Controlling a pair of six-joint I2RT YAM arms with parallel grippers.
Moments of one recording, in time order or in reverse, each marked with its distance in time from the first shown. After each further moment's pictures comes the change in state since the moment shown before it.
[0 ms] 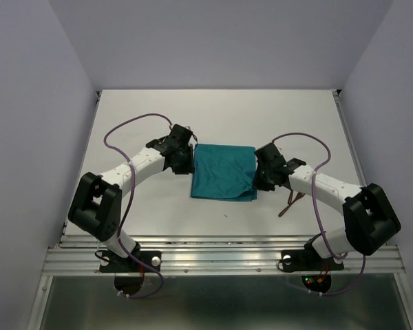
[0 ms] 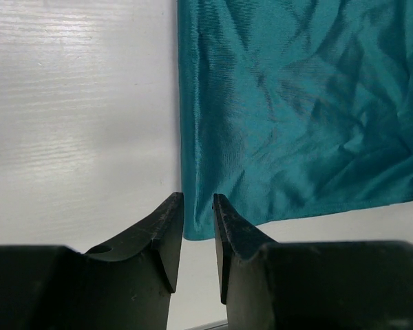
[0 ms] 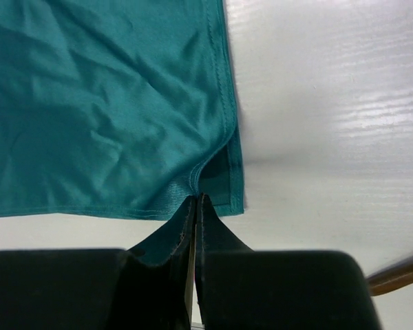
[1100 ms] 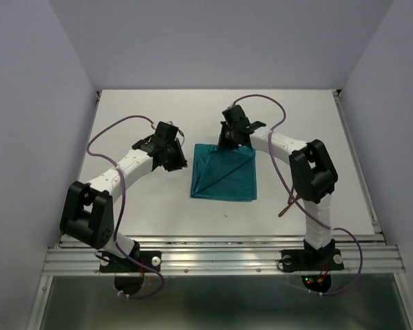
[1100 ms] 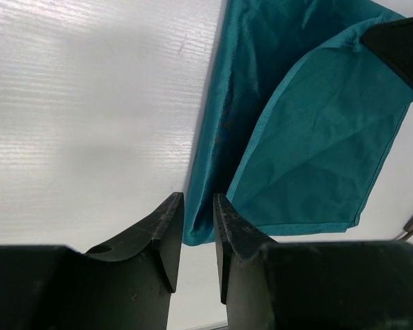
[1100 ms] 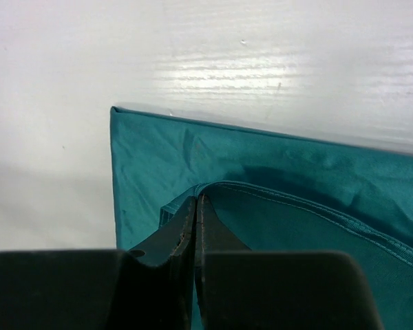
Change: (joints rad) left arm 0.098 -0.085 -0.048 0.043 0.016 -0.141; right arm 0.000 0.635 0.722 0.127 -0.091 -0.145
